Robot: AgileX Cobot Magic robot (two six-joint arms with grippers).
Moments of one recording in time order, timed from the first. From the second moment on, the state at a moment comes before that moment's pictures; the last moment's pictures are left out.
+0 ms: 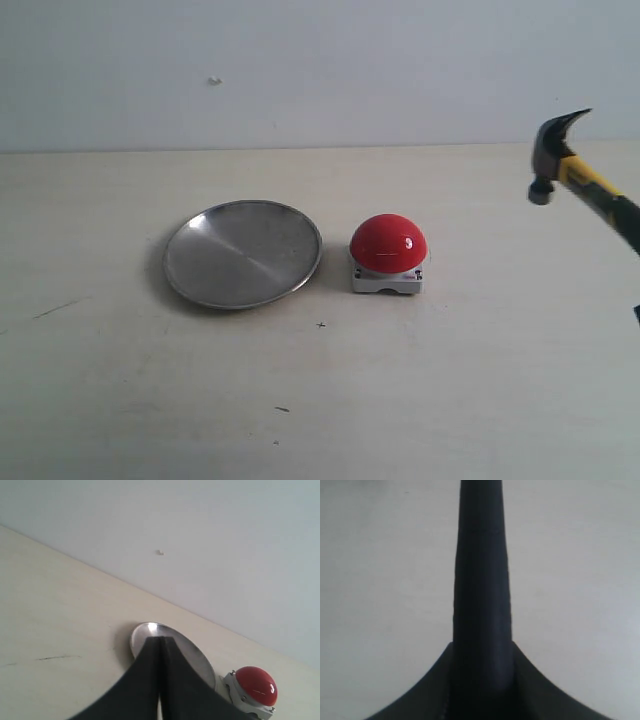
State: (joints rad) left arm 0.00 0.05 0.00 -1.09 0.21 0.57; right arm 0.21 0.93 -0.73 -0.15 1.02 0.22
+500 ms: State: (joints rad) left arm -0.01 0.05 0.00 -1.09 0.21 0.57; right arm 0.21 1.19 -0.74 0.12 0.79 0.05
